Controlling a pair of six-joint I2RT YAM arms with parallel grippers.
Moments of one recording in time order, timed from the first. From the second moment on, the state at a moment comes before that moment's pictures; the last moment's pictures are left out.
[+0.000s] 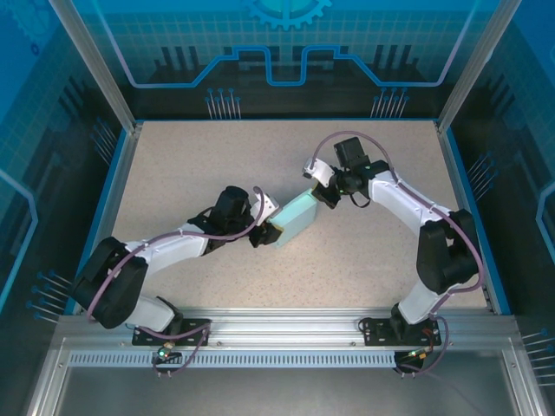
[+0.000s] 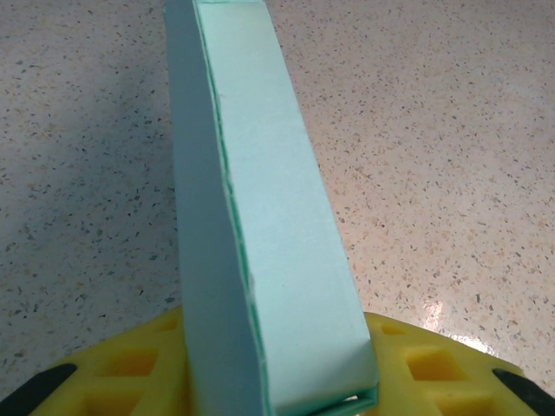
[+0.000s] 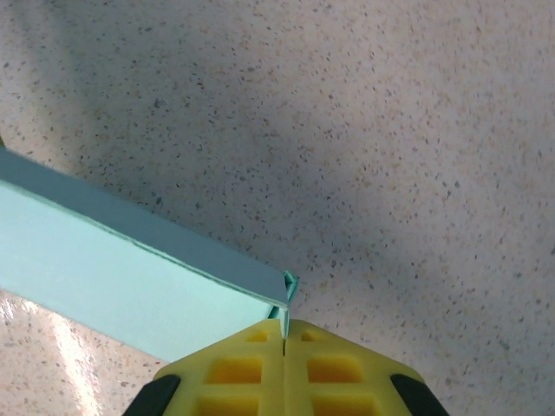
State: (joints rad) left arm -0.55 1.45 0.71 0.05 0.42 0.16; right arm 0.38 1.66 1.26 -0.60 -0.36 -0.58
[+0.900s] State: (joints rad) left arm -0.57 1.51 0.71 0.14 0.38 0.15; right arm 0.41 1.70 1.33 -0.67 -0.22 -0.29
